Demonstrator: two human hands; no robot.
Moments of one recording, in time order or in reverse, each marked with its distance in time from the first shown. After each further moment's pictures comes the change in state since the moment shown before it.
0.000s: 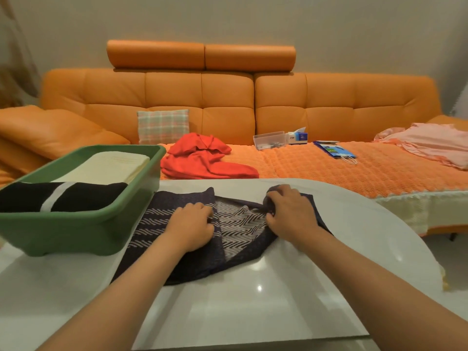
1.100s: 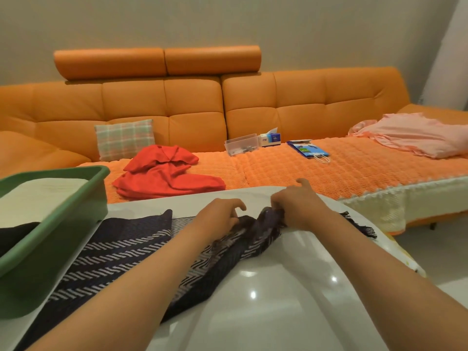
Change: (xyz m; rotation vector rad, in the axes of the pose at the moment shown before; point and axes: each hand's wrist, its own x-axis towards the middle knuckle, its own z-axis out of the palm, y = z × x) left_hand 0.124 0.134 0.006 -0.407 0.026 0.263; right_hand 0.049 0.129 -0.034 -0.210 -0.190 -0.171
